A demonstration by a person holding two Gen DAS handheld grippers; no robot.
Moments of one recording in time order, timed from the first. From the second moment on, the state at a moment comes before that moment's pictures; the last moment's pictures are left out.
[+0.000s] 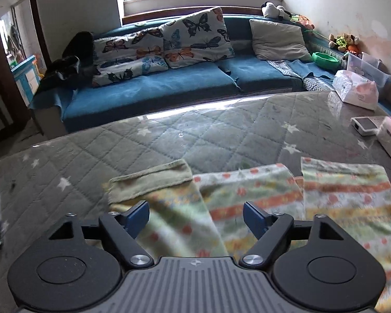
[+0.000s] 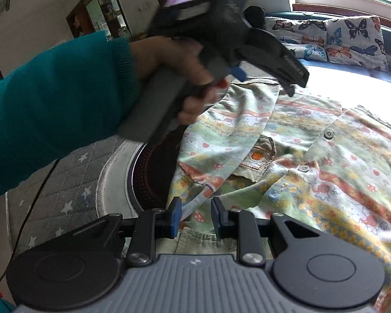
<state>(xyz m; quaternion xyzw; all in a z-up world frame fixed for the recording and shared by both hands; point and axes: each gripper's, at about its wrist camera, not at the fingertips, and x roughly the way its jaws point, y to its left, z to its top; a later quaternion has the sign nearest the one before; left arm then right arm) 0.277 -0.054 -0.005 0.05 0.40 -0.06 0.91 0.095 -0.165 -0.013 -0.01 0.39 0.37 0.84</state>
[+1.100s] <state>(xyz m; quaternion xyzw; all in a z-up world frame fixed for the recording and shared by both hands) 0.228 0.051 0.028 -0.08 0.34 -0.03 0.94 0.099 -0.161 -0.018 -0.02 0.40 0.35 0.85</state>
